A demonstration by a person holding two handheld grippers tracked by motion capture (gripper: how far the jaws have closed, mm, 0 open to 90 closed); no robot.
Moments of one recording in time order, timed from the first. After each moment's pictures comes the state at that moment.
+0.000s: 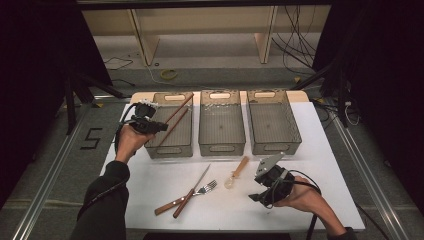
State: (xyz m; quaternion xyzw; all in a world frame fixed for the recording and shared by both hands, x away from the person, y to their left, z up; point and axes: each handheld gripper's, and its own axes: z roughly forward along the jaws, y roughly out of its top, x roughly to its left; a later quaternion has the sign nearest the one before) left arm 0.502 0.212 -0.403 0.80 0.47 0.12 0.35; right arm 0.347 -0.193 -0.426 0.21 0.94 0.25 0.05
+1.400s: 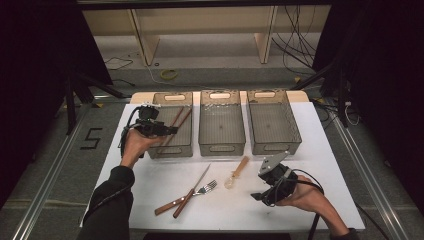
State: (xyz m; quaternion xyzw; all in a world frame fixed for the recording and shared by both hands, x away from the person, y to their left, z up) left arm 0.491 0.198 -0.411 0.78 0.48 0.11 0.38; right arm 0.349 -0.201 -0.424 0.22 0.94 0.26 0.07
